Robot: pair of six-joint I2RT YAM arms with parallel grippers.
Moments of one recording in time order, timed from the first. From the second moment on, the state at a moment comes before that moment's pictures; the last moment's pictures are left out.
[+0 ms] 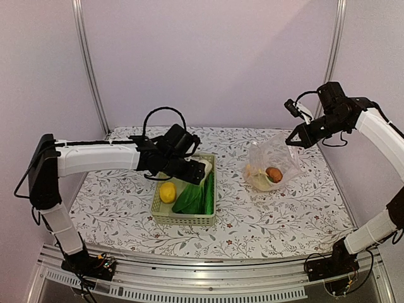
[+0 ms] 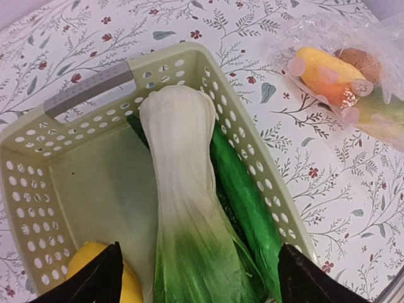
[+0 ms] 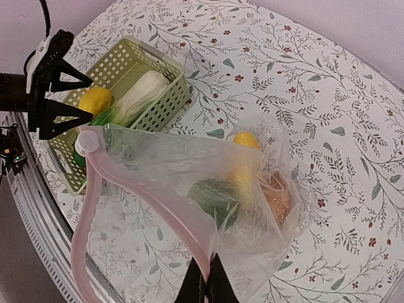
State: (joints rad) left arm -0.89 1.81 1.34 -0.43 -0.20 -0.39; right arm 0.25 1.41 1.47 -1.00 -0.47 -0.27
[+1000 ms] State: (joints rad) left arm -0.89 1.57 1.25 -0.79 -0.32 -0.24; right arm 0.11 1.49 1.65 -1.01 -0.34 -0.28
